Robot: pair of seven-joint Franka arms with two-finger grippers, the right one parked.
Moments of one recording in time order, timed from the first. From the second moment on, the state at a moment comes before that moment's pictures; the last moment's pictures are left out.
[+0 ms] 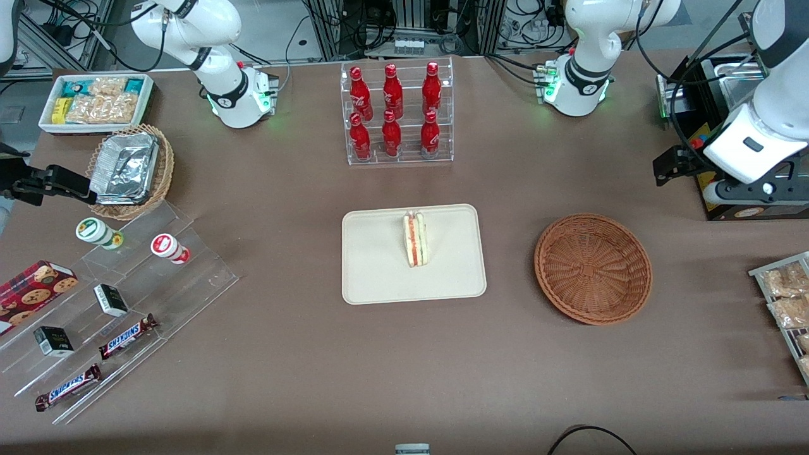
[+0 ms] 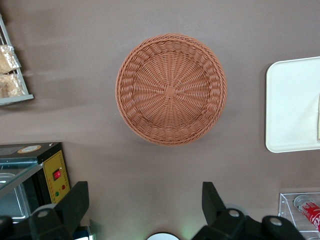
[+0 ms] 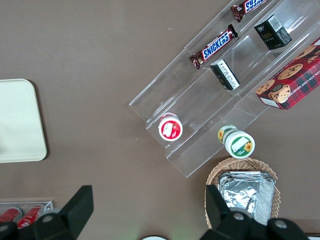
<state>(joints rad) 0.01 -0.03 -0.12 -1.63 0.06 1.51 -0.05</state>
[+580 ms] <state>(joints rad) 0.00 -0.08 -0.08 -1.69 0.03 1.52 -0.04</state>
